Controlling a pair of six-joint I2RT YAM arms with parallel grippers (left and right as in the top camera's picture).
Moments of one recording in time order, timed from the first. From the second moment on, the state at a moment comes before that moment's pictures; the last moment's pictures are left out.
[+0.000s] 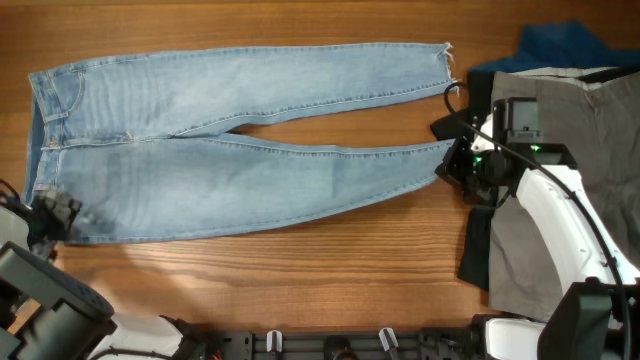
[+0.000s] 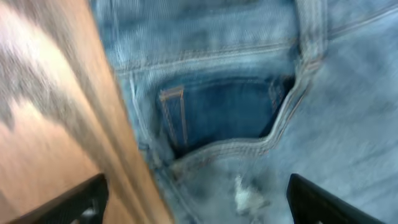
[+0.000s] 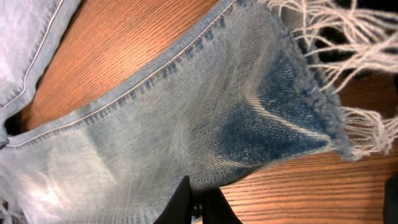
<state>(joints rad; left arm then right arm) 0.89 1.72 1.04 -0.63 0.05 -0.29 -0.03 1.47 0.95 -0.72 -0.36 0.52</state>
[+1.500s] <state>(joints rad) 0.74 1.56 1.41 -1.03 -0.24 -0.34 0.00 1.87 1.82 -0.97 -0.36 0.57</state>
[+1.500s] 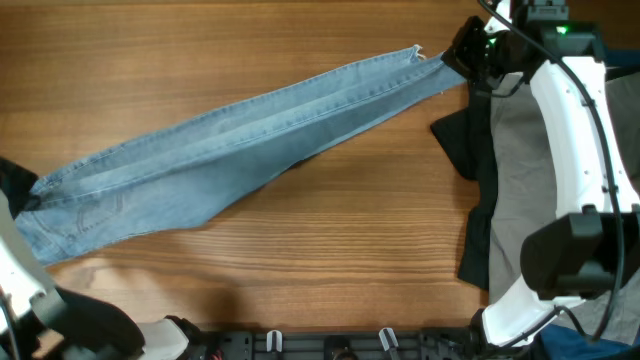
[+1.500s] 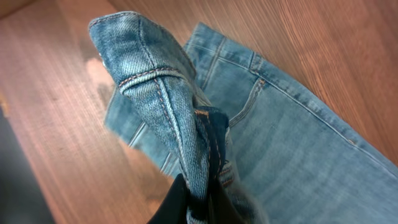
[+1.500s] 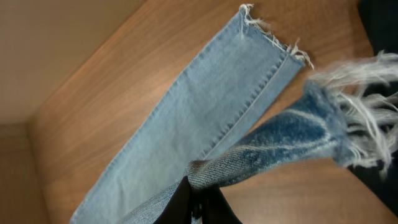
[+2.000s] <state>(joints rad) 0.73 1.79 1.41 -1.07 -0.29 -0.34 0.04 1.95 1.82 -0.86 -0.33 0.57</state>
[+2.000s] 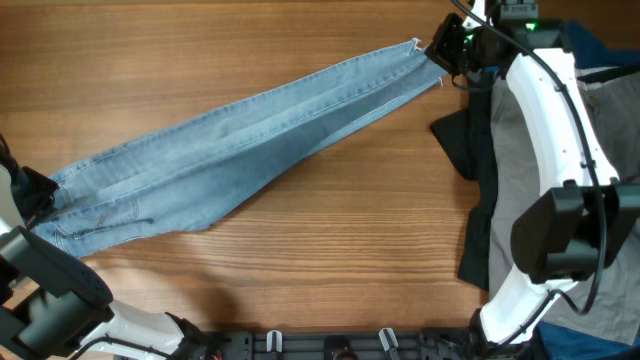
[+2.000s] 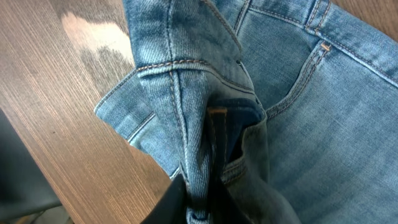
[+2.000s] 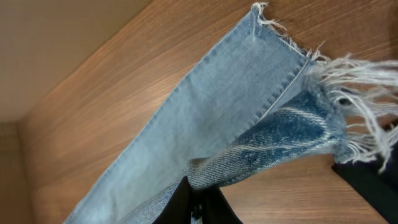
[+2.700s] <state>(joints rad) 0.77 1.79 1.41 -1.04 -0.33 -0.34 0.06 2.14 1.79 -0.75 -0.23 0.36</state>
